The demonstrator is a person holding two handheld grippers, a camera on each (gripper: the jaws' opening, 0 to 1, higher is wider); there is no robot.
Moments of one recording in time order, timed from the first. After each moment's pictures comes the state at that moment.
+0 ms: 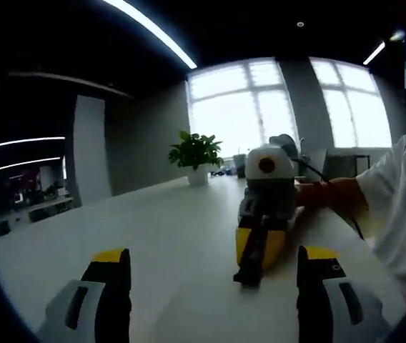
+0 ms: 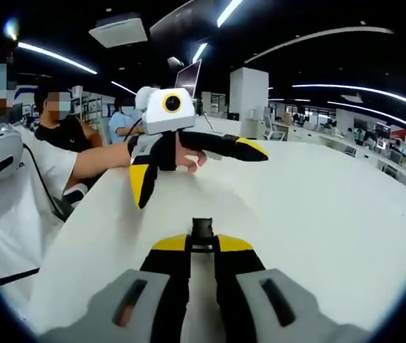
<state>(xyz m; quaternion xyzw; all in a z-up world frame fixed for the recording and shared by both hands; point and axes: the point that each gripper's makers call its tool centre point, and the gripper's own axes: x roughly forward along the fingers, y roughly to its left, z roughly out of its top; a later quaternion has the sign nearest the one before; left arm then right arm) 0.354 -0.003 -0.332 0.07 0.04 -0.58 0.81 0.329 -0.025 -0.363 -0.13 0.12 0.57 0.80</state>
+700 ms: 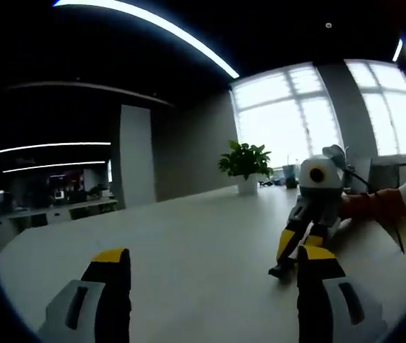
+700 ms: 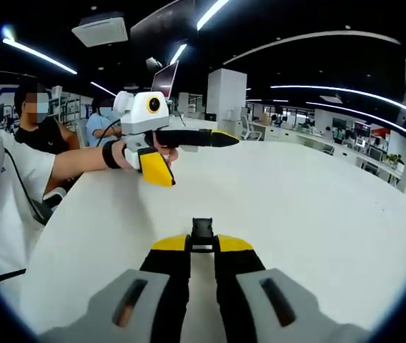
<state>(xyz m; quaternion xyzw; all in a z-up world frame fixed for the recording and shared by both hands) 0.413 0.024 -0.313 0.04 0.01 -0.46 0.88 0.362 -0.044 -0.358 -0.14 0.12 0.52 0.83</state>
